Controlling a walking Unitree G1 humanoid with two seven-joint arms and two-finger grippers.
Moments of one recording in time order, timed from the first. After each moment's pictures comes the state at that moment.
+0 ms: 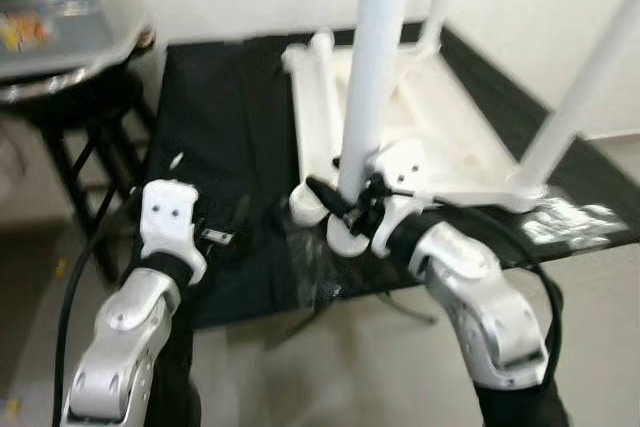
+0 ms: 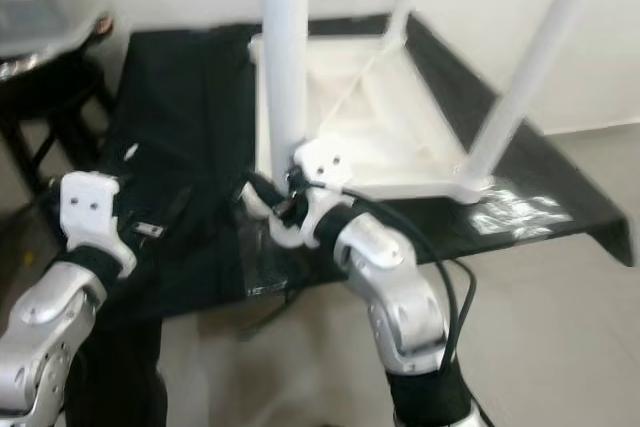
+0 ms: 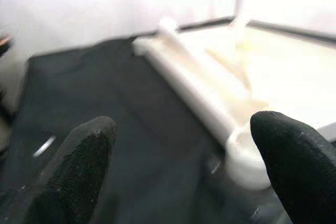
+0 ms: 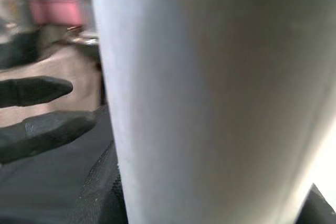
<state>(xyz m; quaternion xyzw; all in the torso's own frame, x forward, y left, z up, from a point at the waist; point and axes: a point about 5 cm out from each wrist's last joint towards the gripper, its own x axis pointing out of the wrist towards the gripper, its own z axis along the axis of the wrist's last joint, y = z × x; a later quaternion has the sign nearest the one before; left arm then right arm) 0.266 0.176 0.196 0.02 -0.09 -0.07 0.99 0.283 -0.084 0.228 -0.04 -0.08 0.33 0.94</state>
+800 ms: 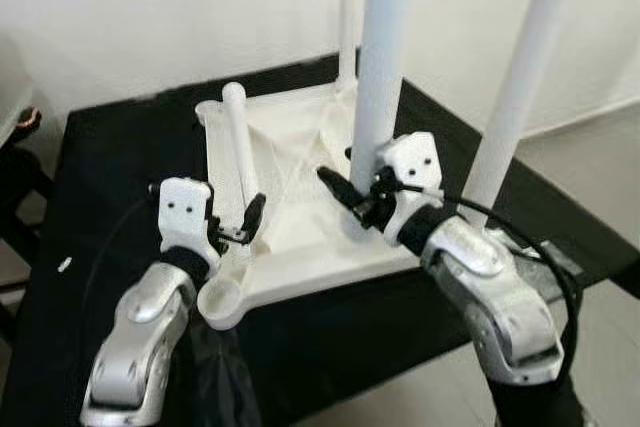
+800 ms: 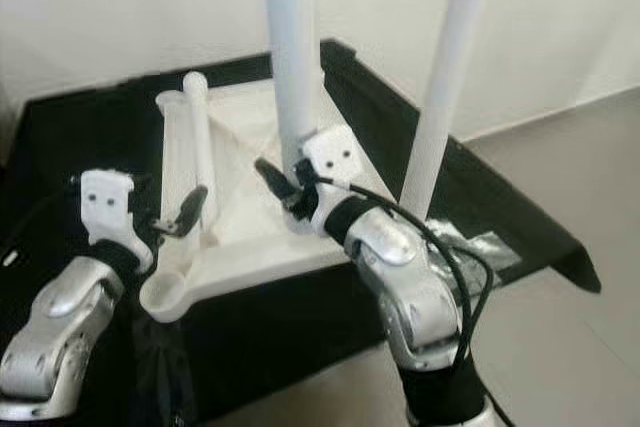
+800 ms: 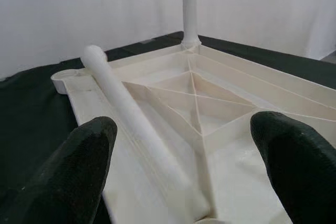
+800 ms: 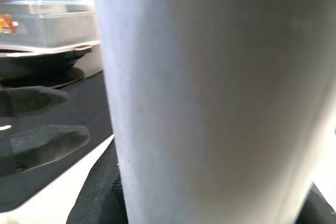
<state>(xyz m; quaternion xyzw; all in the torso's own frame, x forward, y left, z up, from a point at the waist) 0.274 0.162 0.187 0.01 -0.07 -0.10 0.99 0.284 -0.092 0.229 -0.06 -0.08 0.33 0.94</state>
